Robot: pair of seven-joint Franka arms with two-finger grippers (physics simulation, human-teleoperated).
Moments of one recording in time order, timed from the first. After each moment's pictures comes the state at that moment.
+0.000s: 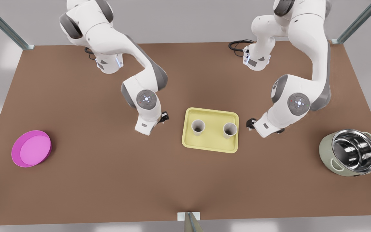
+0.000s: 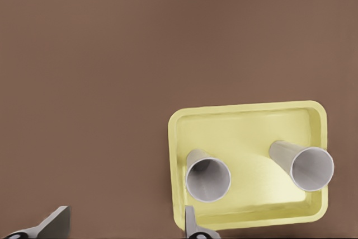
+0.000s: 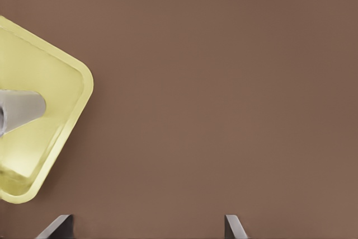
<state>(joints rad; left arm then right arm) -0.12 0.38 -0.25 -1.50 0.04 1.79 -0.12 0.58 0.51 0.05 -1.39 -0.03 1.80 0.26</state>
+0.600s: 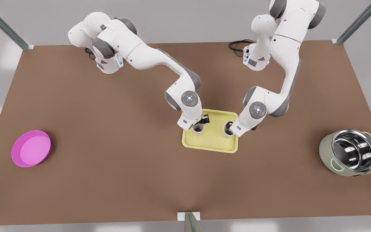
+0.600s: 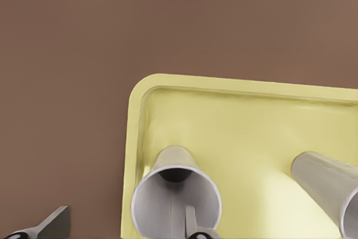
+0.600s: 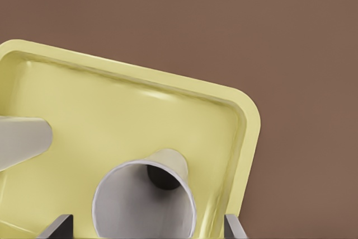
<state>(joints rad) -0.17 0.39 -0.24 -1.92 0.07 2.22 -0.37 0.77 0.87 0.06 -1.14 0.05 2.10 0.73</state>
